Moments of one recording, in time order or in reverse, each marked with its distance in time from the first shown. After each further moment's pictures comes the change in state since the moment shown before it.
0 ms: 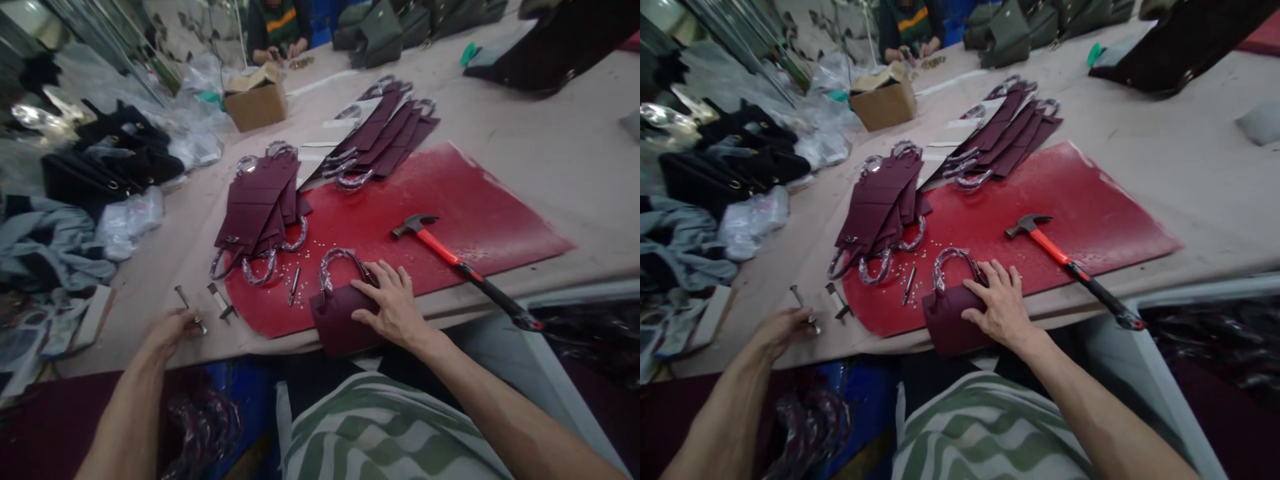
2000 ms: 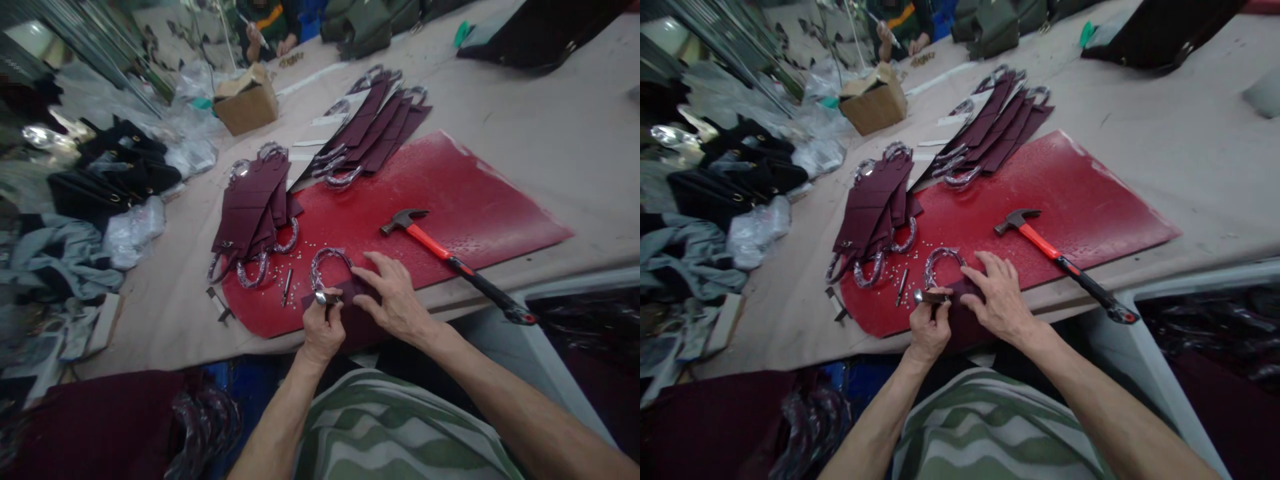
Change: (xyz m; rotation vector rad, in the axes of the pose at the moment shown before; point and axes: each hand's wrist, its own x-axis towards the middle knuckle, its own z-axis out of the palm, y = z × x) left_hand -0.172 -0.004 0.243 -0.017 -0.110 1.322; right_hand 0.002 0.018 -0.026 0.189 0.149 -0.045
